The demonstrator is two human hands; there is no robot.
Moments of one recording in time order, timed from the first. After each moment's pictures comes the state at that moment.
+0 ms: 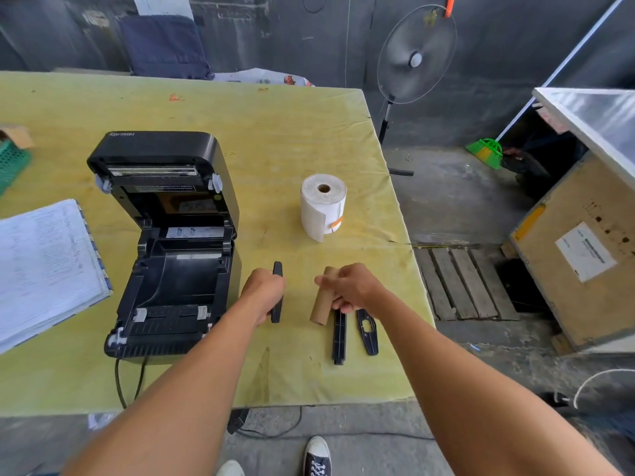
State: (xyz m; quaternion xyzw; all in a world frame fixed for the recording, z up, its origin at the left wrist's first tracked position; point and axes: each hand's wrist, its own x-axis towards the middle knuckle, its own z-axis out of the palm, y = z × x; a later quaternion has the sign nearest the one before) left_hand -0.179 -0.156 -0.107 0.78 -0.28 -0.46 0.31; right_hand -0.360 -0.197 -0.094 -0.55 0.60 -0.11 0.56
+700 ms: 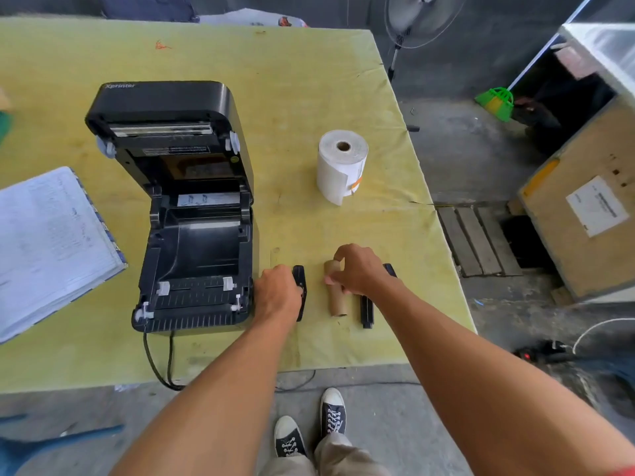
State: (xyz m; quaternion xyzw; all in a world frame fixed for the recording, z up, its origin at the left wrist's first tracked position) left_hand -0.171 -0.112 -0.141 0.84 -0.47 -0.25 0.09; right_hand -0.315 -0.169 -0.110 -0.69 0.62 0.00 0.37
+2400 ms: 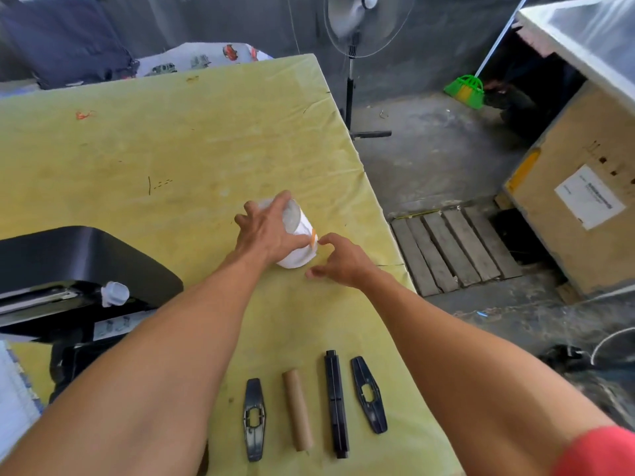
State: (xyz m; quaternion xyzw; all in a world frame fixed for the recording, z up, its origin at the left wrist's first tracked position) left_hand -0.206 -0.374 -0.072 0.76 -0.61 -0.21 0.08; right_hand -0.368 -0.358 -0.129 -0.62 0.62 -0.13 0.47
